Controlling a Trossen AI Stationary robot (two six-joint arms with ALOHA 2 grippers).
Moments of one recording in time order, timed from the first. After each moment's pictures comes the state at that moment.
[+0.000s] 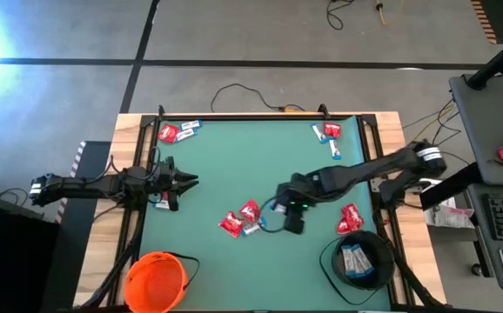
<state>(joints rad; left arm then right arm) 0.02 0.20 0.02 0.03 -0.18 -0.27 0.18 1.60 1.27 -0.82 -0.03 0.42</state>
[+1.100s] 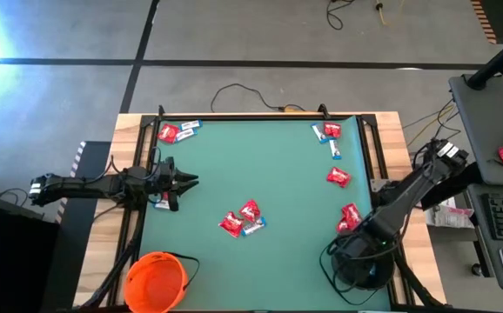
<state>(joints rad) 0.02 0.21 0.02 0.03 -0.18 -0.27 0.73 1.42 1.06 -1.02 -0.47 1.40</state>
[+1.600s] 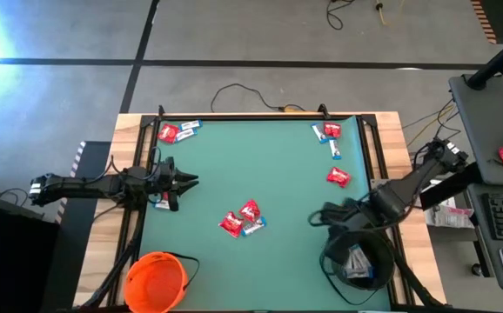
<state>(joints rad) 0.02 0.21 0.02 0.03 -0.18 -0.28 0.58 1.44 1.43 -1.18 0.03 1.06</state>
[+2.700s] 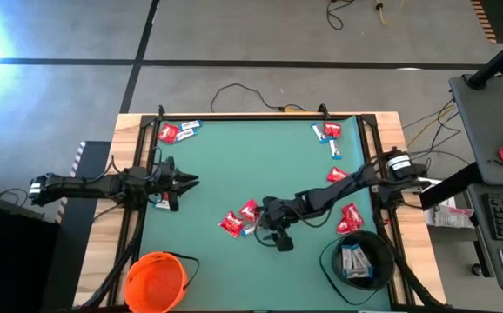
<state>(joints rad) 0.02 0.21 0.02 0.03 -0.18 -0.28 0.18 1.90 0.96 0.15 -0.15 0.00</state>
